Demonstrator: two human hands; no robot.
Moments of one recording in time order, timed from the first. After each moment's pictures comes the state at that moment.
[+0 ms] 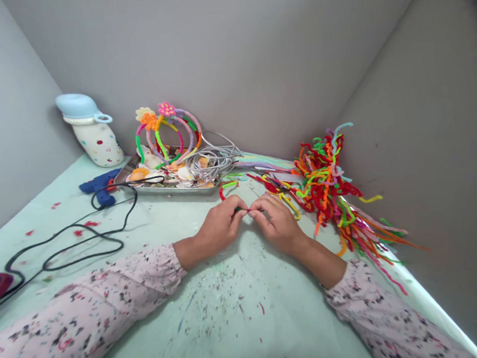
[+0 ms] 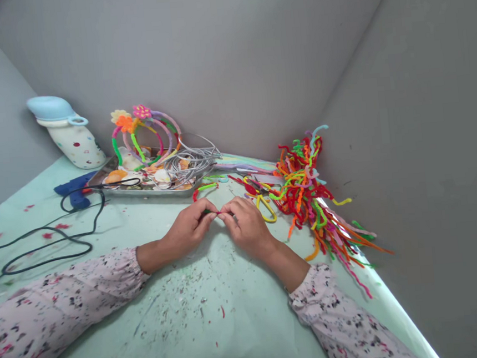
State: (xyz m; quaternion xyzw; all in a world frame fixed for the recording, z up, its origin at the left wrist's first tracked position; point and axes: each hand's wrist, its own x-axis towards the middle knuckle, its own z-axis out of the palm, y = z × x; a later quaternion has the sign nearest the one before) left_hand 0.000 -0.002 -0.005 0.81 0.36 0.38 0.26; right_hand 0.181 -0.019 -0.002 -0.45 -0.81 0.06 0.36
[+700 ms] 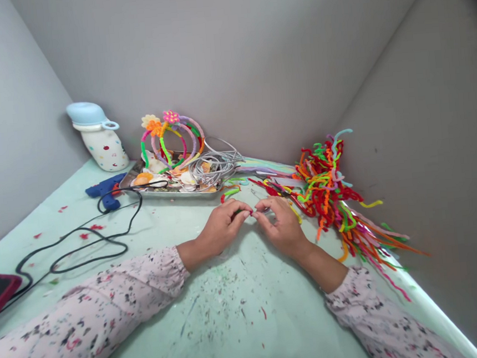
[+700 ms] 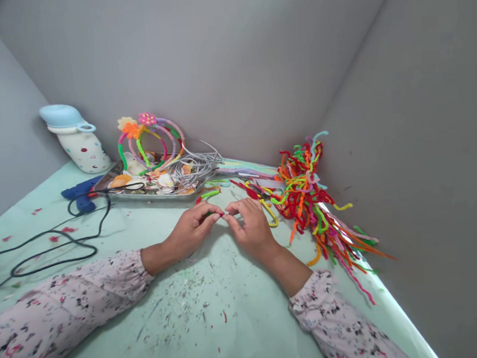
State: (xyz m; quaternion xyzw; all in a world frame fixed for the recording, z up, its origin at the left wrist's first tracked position) left_hand 0.002 0.002 0.000 0.79 0.34 0.40 0.30; right_hand 0.183 -0.015 -0.009 -0.44 -0.78 -0.02 0.43
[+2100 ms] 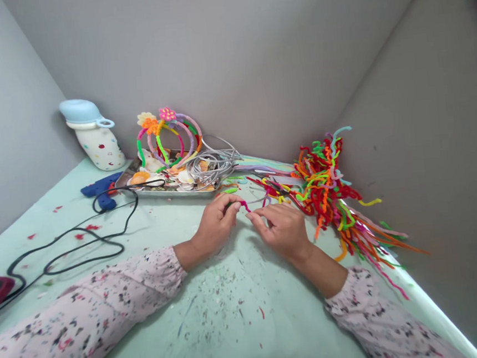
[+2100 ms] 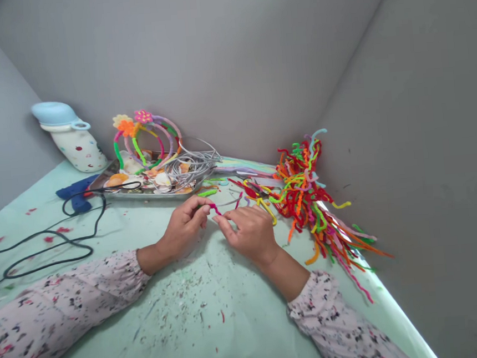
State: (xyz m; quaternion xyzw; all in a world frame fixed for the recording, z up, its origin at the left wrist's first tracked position) left_hand 0.001 0.000 -0.001 0.71 0.39 0.46 0.36; right_hand 0.178 -0.028 -0.001 -0.47 -0.79 -0.13 0.37
